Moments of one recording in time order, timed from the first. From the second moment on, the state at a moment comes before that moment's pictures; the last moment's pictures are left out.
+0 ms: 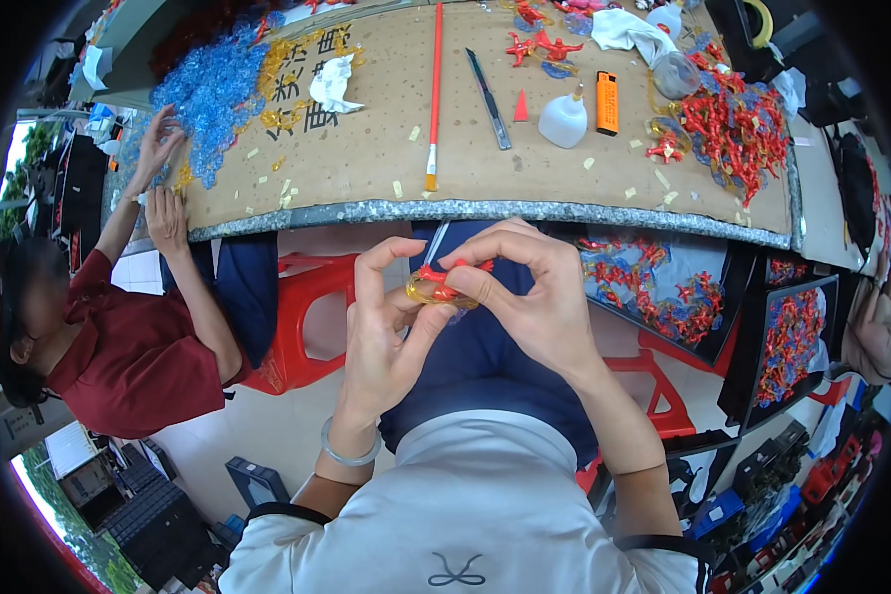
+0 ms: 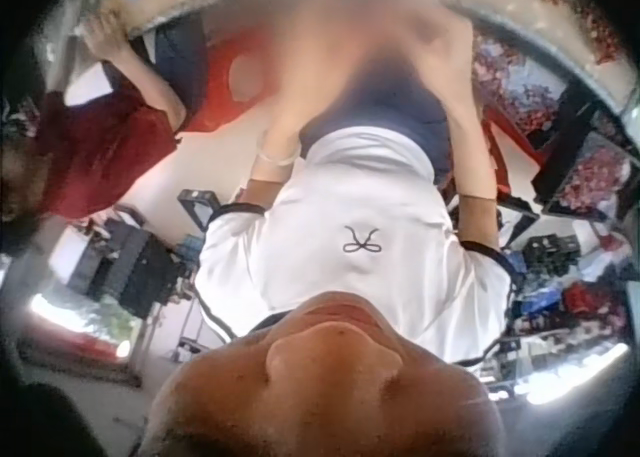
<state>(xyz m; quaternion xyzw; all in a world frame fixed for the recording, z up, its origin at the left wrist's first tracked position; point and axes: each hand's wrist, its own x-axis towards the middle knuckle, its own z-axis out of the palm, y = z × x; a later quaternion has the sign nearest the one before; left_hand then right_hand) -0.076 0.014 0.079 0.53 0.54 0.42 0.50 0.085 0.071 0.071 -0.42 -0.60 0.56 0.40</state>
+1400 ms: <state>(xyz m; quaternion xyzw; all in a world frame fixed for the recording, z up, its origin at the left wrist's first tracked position) -0.062 0.019 0.080 0.50 0.53 0.49 0.48 0.087 0.078 0.072 -0.38 -0.65 0.50 0.42</state>
